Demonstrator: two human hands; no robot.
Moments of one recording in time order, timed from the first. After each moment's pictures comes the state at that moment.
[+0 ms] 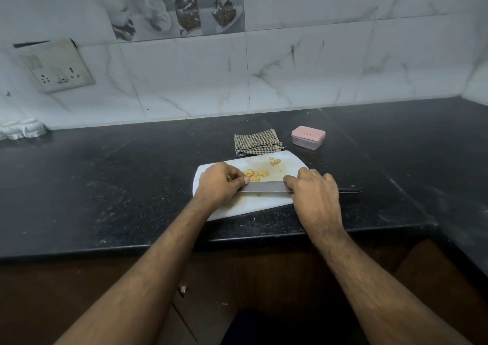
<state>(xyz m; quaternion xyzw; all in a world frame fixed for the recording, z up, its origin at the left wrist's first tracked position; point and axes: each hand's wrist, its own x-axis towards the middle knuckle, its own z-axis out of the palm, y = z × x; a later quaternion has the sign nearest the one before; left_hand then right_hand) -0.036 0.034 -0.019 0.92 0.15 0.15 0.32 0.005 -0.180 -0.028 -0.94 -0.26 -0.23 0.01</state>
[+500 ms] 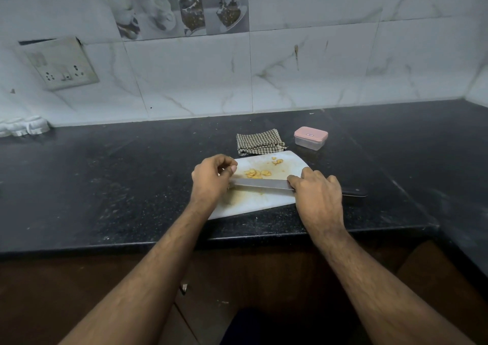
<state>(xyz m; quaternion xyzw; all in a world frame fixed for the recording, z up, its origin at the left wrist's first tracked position) -0.043 0.043 -0.025 0.85 0.15 0.30 0.40 0.006 -0.178 -0.030 -0.94 -0.24 -0.22 0.00</state>
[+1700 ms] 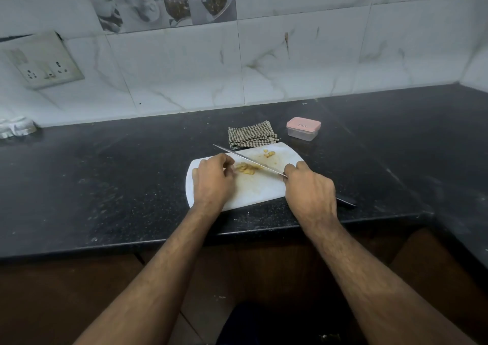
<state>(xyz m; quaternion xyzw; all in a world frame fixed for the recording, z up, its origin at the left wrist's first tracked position) -0.030 0.020 -0.037 0.91 0.20 0.28 0.24 0.014 -0.175 -0.036 -0.96 -0.19 -0.19 0.05</state>
